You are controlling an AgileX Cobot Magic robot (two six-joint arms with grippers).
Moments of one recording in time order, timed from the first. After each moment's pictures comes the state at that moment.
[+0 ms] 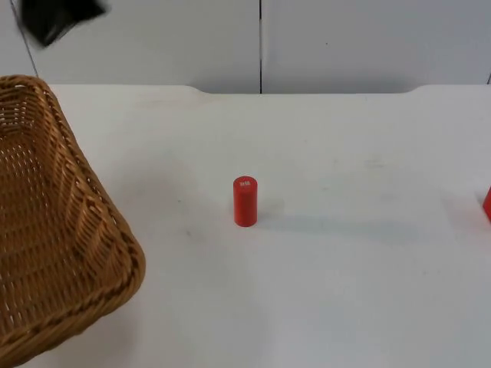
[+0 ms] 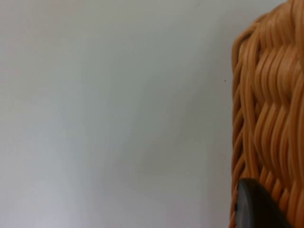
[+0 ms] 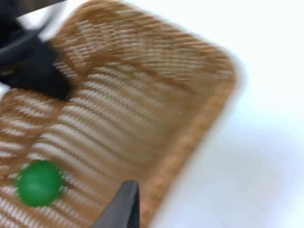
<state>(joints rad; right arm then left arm) 0.84 1.95 -1.92 0.16 0.81 -0.28 0.53 1.34 -0.64 -0.70 0.77 0.38</state>
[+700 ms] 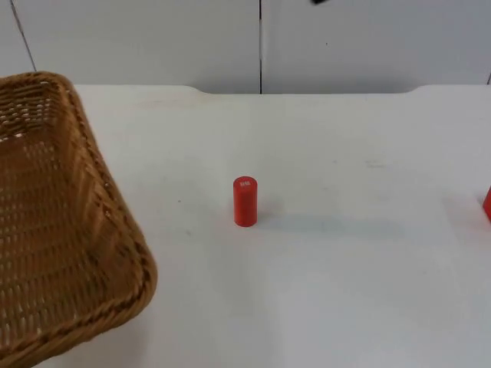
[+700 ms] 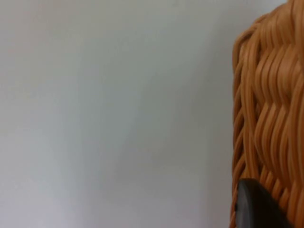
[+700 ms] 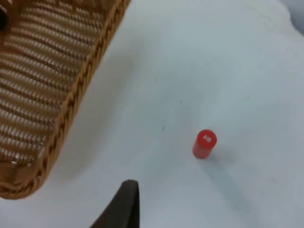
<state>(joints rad) 0.66 1.42 -1.37 0.14 0.81 -0.26 0.44 1.38 -0.67 -0.70 0.75 0.40</state>
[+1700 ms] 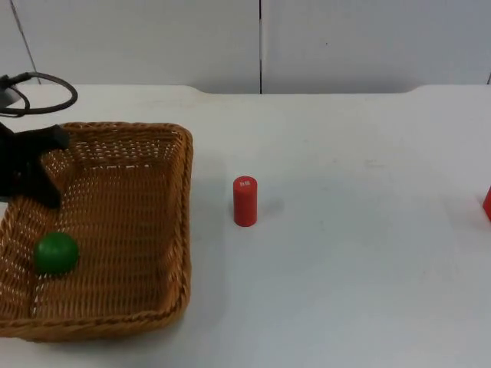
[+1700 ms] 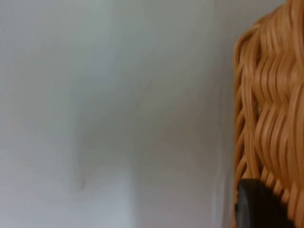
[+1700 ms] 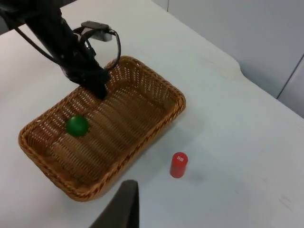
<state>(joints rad) 0.66 1.15 -1.37 0.06 0.90 -0.17 0.17 2.08 -1.17 -0.71 0.66 0.59</state>
